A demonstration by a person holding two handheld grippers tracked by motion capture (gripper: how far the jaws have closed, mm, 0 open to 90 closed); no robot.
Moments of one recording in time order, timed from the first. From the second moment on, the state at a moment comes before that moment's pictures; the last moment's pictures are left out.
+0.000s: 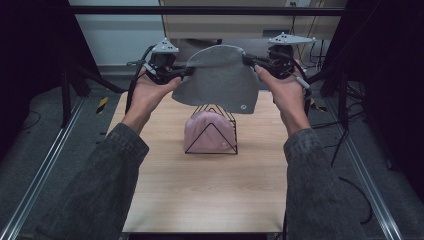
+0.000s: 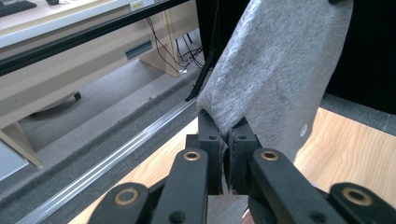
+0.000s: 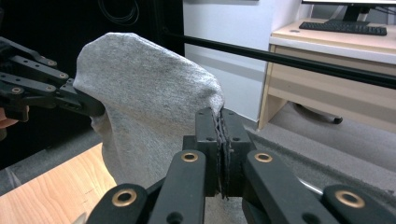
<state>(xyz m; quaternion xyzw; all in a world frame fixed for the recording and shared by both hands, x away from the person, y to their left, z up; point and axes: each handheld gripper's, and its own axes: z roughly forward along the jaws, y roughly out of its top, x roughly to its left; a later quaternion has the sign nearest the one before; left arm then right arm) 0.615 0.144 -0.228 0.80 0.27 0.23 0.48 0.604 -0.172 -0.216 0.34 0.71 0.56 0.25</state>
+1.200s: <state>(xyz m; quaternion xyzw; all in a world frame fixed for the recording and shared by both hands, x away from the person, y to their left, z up) 0.636 0.151 -0.293 0.81 0.30 0.21 0.46 0.623 -0.153 -0.272 0.35 0.74 0.53 0.22</state>
